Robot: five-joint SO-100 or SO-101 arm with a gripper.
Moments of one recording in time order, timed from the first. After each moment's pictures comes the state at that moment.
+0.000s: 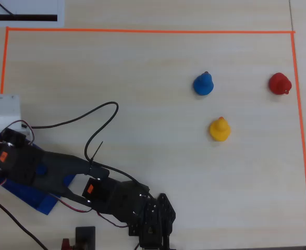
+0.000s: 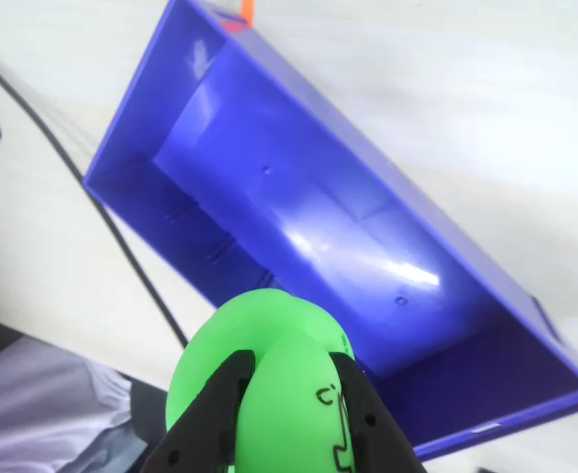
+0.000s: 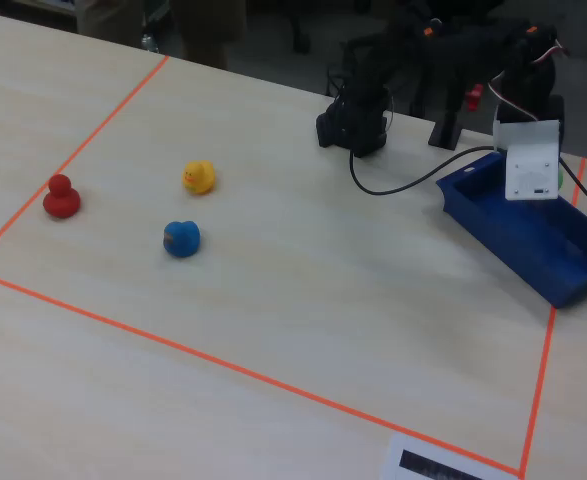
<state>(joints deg) -62.8 68.4 44.2 88.2 -26.8</state>
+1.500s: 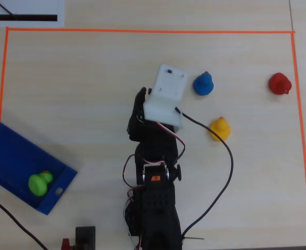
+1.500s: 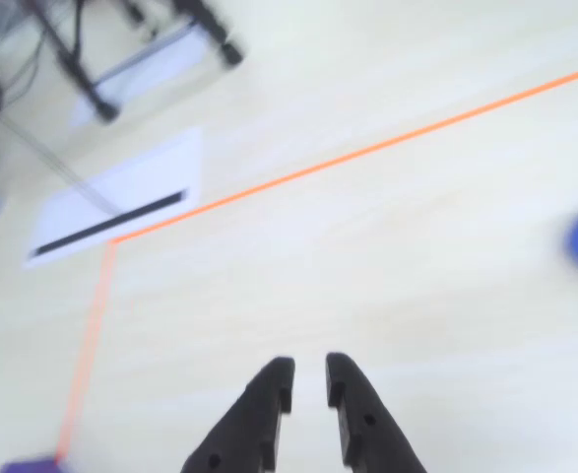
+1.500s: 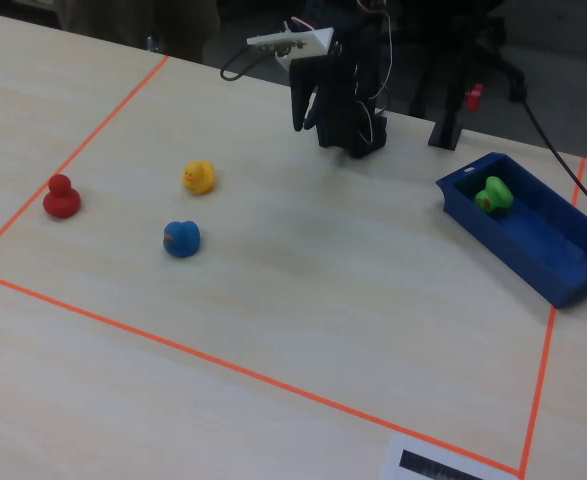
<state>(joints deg) -0.1 160.6 132.1 48.3 -63.1</state>
